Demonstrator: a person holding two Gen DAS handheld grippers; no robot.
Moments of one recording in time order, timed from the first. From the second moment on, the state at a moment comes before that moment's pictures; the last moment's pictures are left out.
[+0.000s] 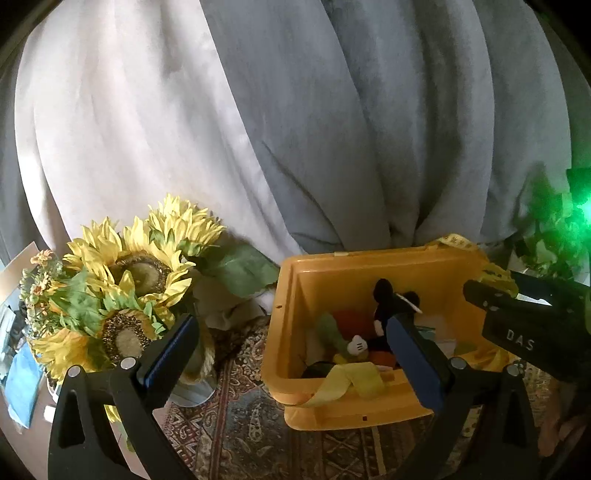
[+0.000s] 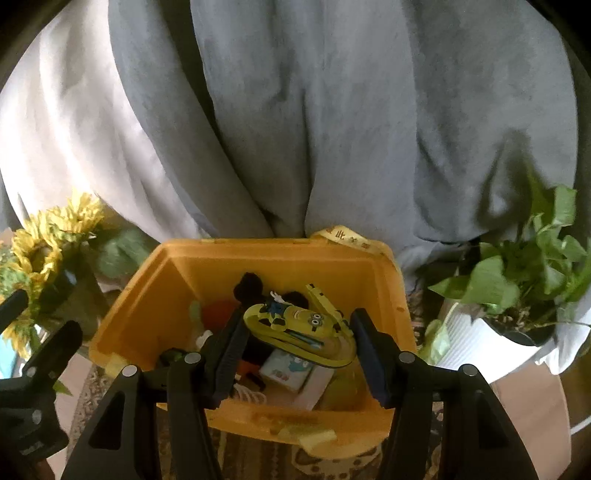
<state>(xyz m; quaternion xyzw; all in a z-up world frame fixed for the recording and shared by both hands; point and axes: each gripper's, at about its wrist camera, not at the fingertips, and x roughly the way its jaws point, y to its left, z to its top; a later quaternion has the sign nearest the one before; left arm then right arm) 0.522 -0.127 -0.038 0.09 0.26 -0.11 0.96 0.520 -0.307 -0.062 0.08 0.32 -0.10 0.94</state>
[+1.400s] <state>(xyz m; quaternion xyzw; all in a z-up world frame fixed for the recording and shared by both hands) 0.298 -0.043 0.033 0.07 0.20 -0.15 0.97 0.268 -0.219 0.015 0.07 0.25 -0.16 0.95</state>
